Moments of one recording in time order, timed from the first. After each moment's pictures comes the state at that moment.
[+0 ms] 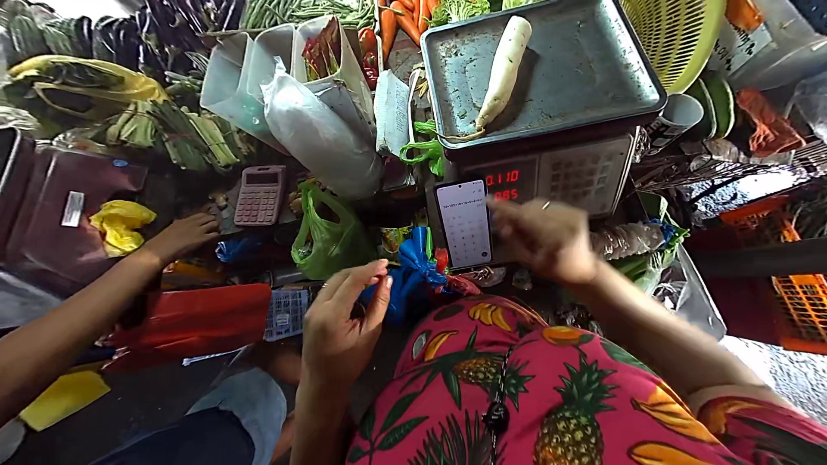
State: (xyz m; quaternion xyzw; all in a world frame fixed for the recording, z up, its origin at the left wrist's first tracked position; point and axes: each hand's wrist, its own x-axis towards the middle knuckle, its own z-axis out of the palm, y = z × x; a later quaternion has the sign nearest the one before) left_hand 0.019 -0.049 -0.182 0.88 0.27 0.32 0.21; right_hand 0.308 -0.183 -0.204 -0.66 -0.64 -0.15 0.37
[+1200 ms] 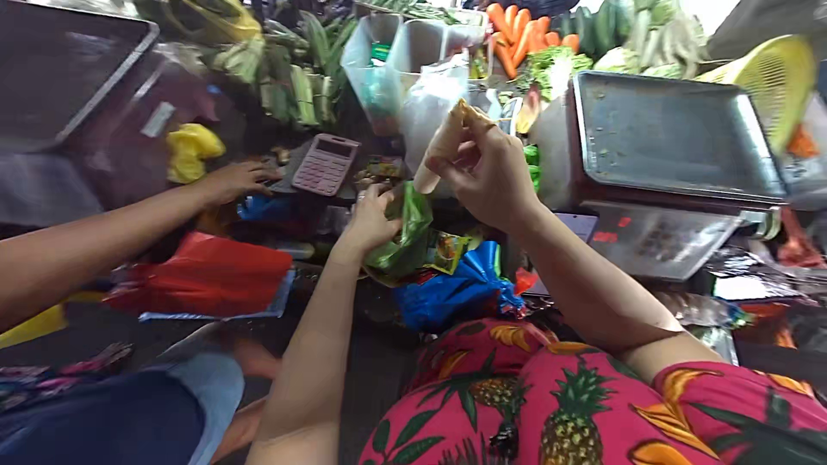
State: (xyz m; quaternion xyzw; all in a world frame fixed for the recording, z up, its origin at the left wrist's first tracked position) left_hand -0.011 0.157 -0.253 0.84 0.41 0.11 0.33; right_hand 0.171 0.038 -0.124 -0.63 -0.64 0.08 0.43
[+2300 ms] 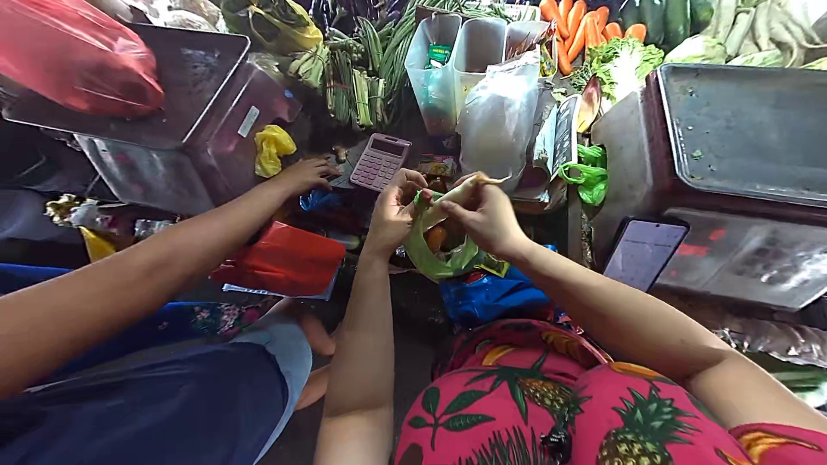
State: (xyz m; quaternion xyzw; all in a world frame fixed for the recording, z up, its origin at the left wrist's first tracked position) left_hand -0.063 0.158 -0.237 0.73 0.26 0.38 0.51; right_hand 0.109 0.067 -0.213 -0.63 -0.53 0.31 0.47
